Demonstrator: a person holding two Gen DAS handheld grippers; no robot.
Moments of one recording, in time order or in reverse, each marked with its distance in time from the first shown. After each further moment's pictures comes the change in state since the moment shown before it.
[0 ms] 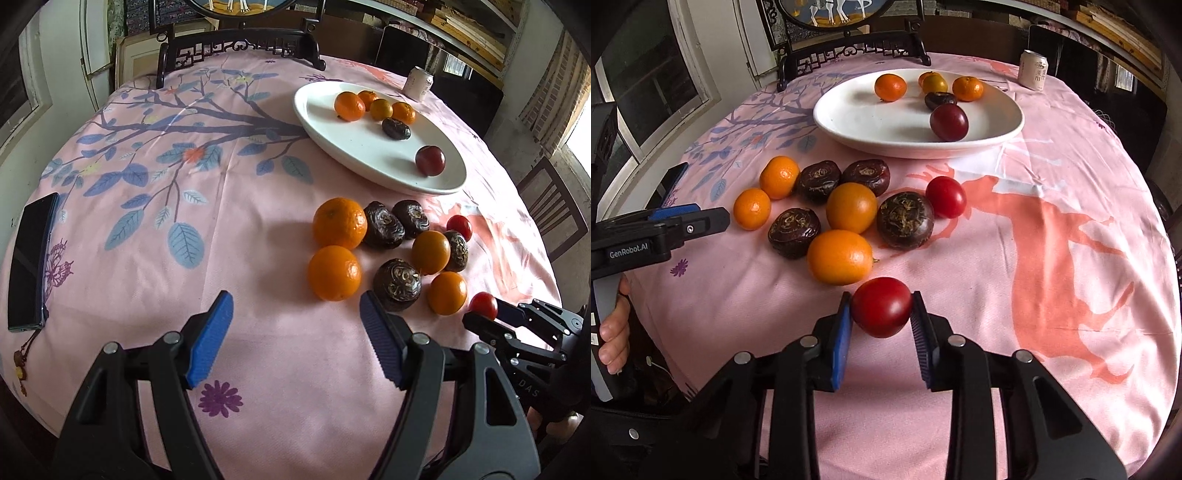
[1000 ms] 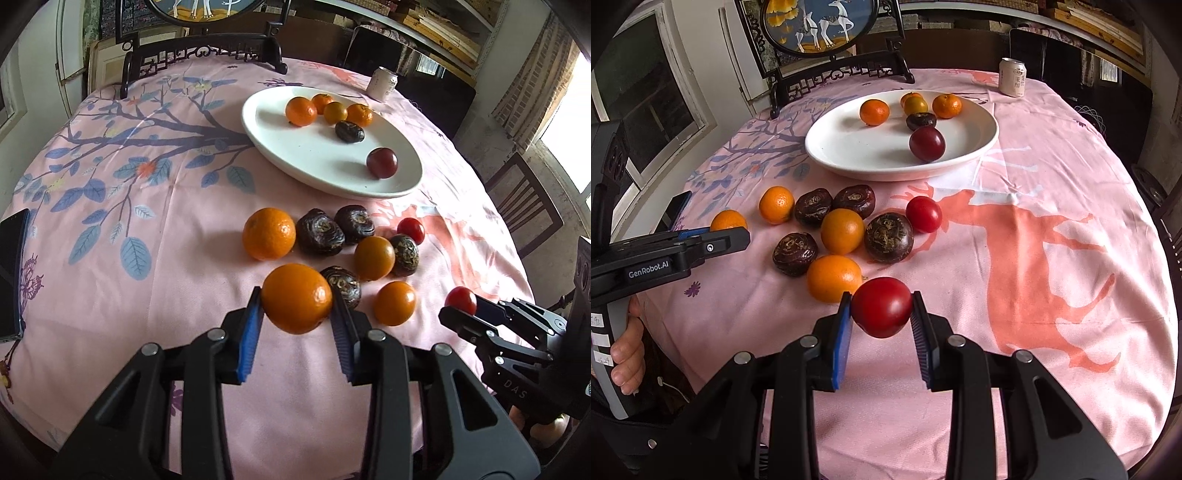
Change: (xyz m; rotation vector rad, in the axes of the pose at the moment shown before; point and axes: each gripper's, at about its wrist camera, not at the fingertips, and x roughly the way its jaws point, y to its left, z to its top) left arm -0.011 -0.031 0.006 0.033 -0.008 -0.112; right arm -0.023 -0.011 0.000 0.063 -0.063 0.017
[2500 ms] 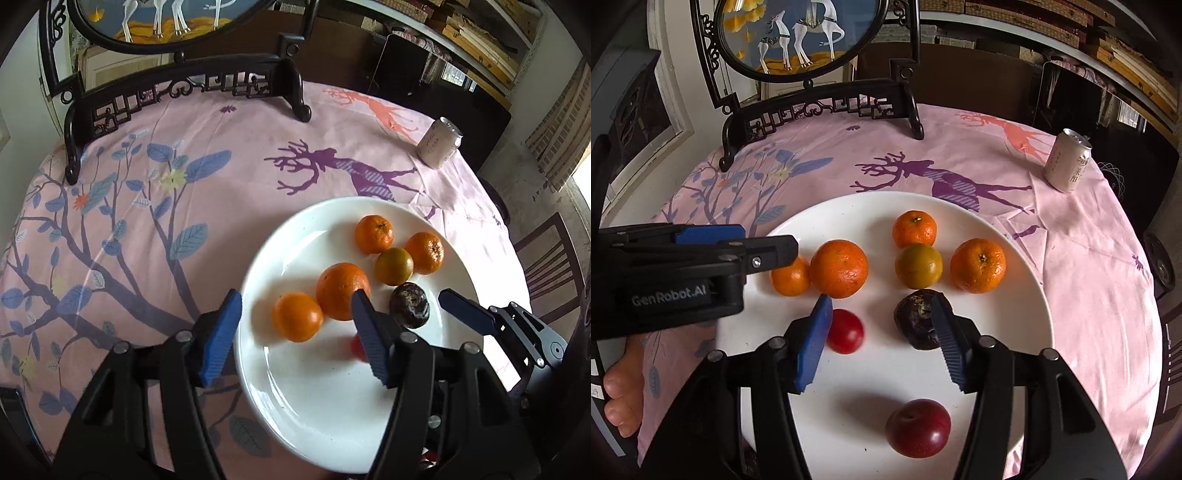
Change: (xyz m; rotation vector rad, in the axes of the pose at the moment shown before) left arm 0.109 0.025 0.221 -0.044 0.016 0.042; right arm 0.125 -0.011 0.215 -0.111 -0.026 -0.064
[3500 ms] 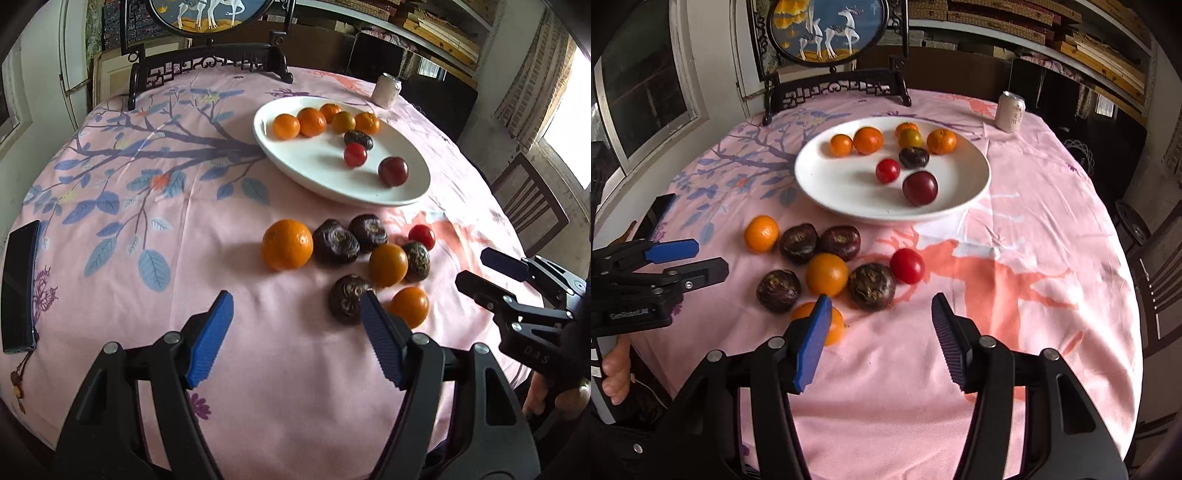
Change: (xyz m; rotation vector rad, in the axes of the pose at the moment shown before) left arm -0.107 0.000 -0.225 0.066 -0.040 -0.007; right arm -0.128 0.025 -0.181 0.031 0.002 -0.029
